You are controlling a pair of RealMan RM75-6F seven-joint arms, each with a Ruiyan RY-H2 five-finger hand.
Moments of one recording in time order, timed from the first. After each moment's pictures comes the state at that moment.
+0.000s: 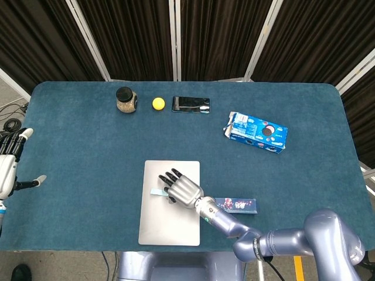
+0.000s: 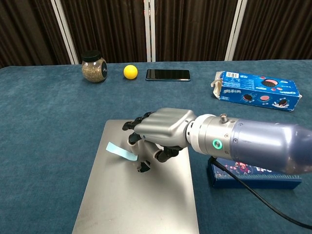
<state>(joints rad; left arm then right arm) -0.26 -0.98 -0.15 -1.79 1.28 1.34 0.02 1.04 -1.73 0.08 -1.50 -1.02 0.81 -0.63</state>
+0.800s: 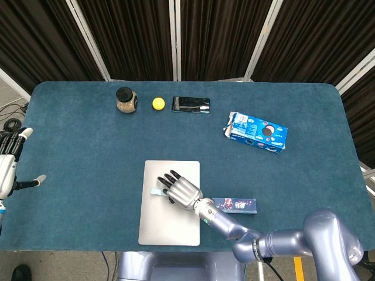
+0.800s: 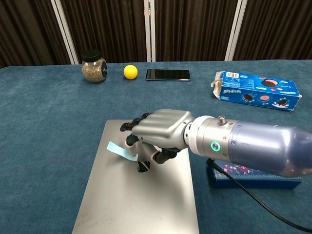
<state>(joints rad) -0.25 -0.97 -0.16 -1.79 1.29 1.34 0.01 1.04 -1.74 0.08 -1.50 -1.03 0.82 -0.64</state>
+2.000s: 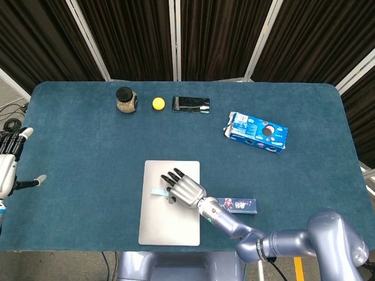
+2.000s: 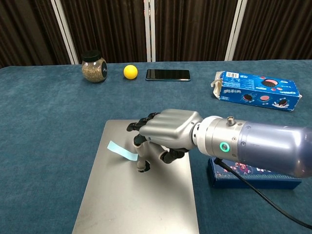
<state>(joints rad) -0.25 -0.97 -0.16 -1.79 1.29 1.33 0.01 1.02 -1.72 0.05 -1.50 -1.05 0.82 -0.63</state>
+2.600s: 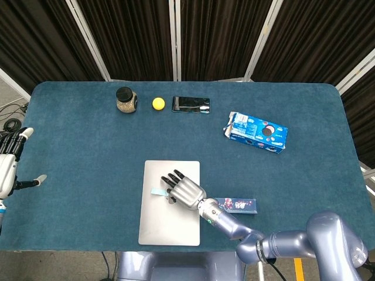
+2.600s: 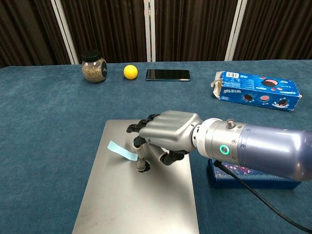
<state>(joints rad) -0.26 -0.97 -0.16 -1.79 1.29 1.33 0.00 1.01 -1.72 0.07 -1.50 -1.07 0.84 -0.63</state>
